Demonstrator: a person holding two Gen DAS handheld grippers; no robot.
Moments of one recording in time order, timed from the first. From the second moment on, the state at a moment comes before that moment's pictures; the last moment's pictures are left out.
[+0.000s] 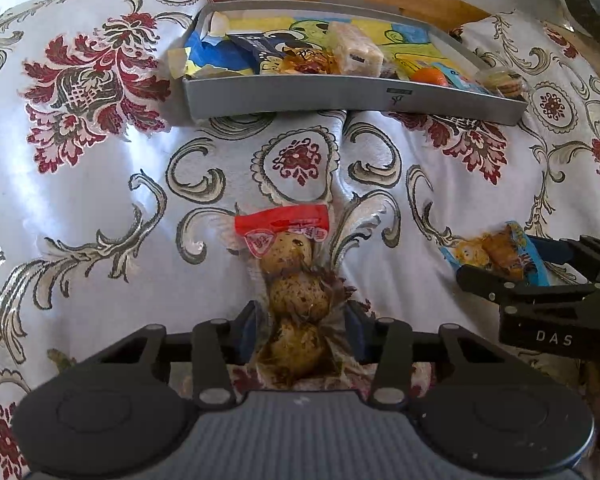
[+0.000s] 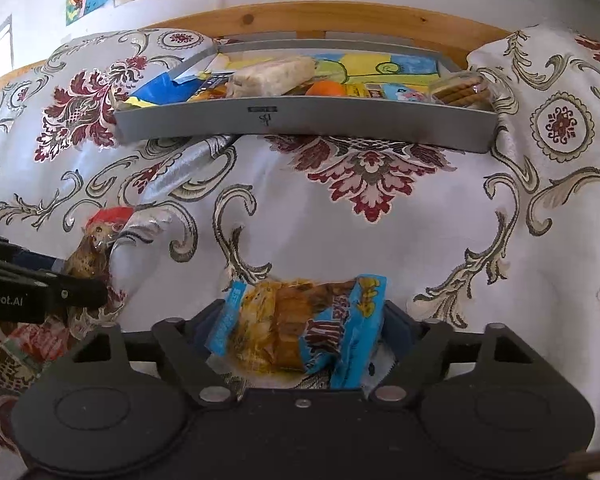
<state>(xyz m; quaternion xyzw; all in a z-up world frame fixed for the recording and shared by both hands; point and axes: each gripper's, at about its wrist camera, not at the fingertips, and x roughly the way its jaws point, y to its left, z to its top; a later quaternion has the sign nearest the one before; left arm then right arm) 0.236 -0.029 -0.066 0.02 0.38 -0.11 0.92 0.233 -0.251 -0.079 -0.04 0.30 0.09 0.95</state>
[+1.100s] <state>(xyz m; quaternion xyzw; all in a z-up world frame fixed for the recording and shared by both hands) 0.199 -0.034 -0.043 -0.01 0.39 -0.11 0.91 0.208 -0.233 -0.064 -0.11 0.29 0.12 0.94</state>
